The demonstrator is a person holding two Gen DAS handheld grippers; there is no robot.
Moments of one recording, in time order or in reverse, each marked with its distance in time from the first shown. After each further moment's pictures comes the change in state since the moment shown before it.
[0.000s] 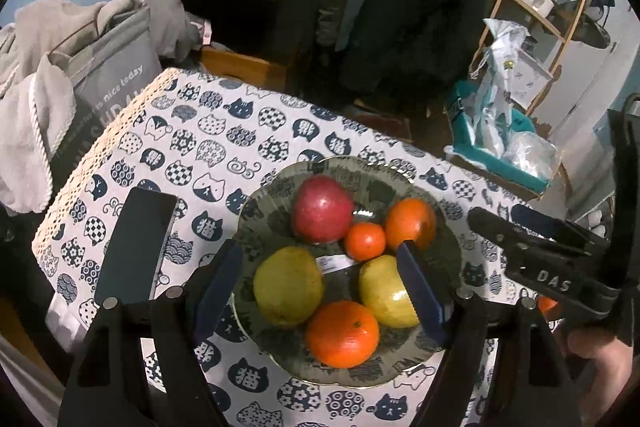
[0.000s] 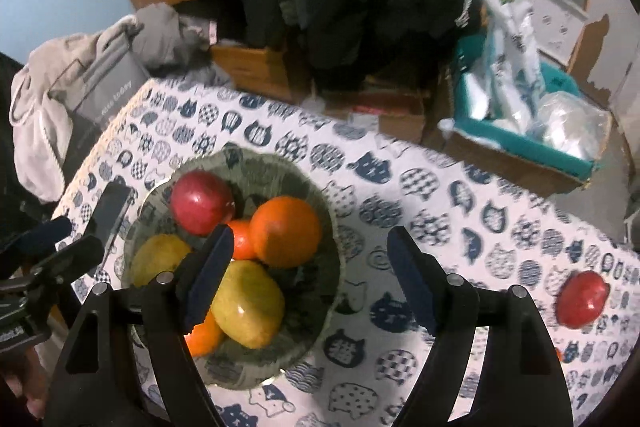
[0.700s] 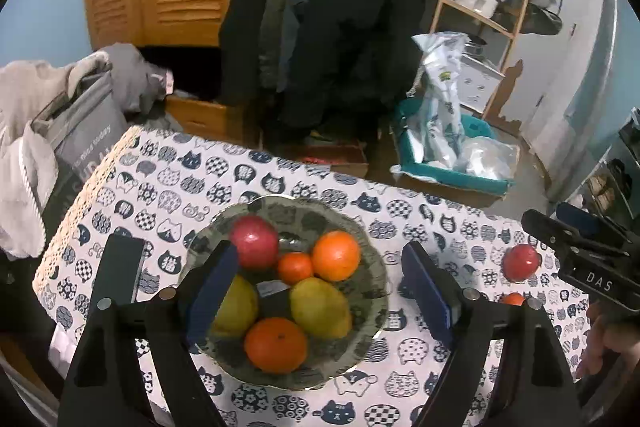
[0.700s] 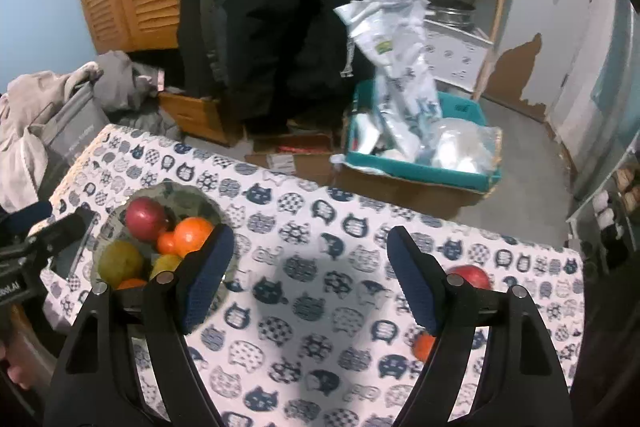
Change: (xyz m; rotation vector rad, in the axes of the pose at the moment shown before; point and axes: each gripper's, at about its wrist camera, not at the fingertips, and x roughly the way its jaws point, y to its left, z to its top) left arm -0.045 -0.074 0.005 0.119 -0.108 -0.064; right arm -0.115 -0.070 -0.021 0.036 -0.145 -0.198
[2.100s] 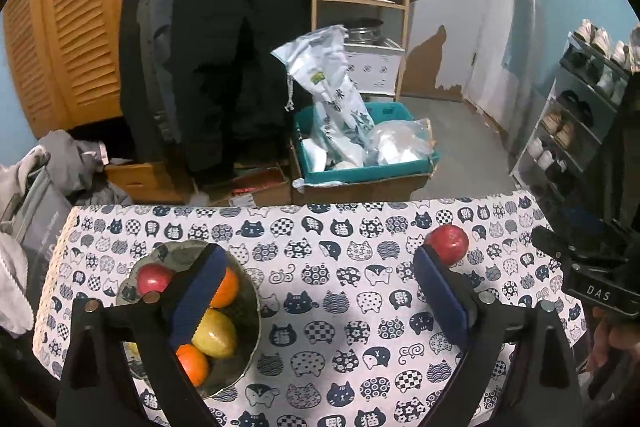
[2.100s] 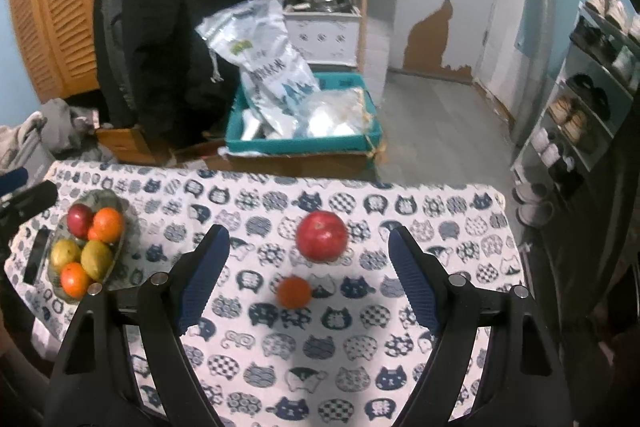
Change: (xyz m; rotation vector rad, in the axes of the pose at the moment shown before) left arm -0.025 -0.163 -0.003 0.275 -0.046 -0.093; right arm -0.074 -0.152 -0.076 0.204 -0.031 -0.158
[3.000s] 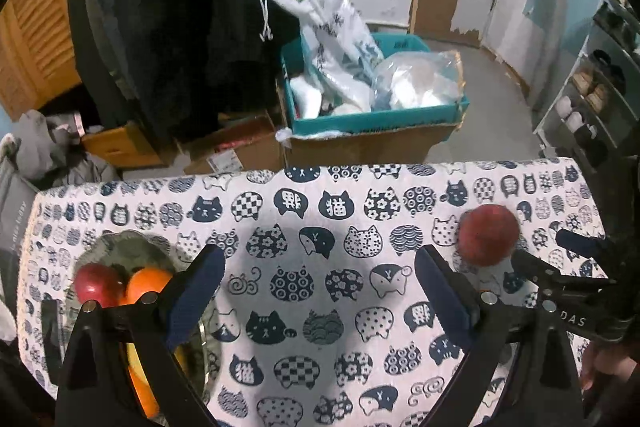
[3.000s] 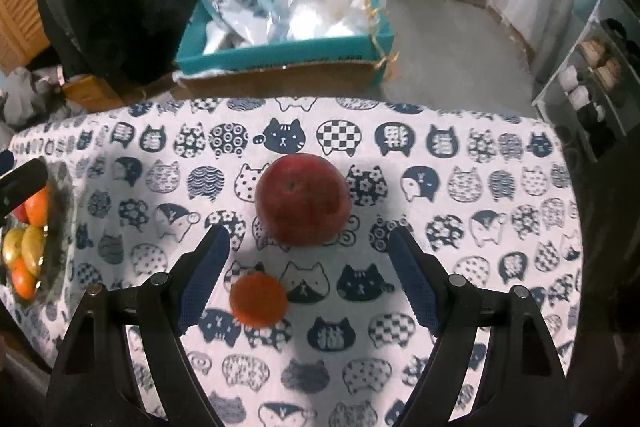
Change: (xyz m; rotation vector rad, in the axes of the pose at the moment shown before) left arm 0.149 -0.026 0.003 0.010 0.223 0.037; right arm 0.159 -0.021 -0.011 0.040 0.303 0.011
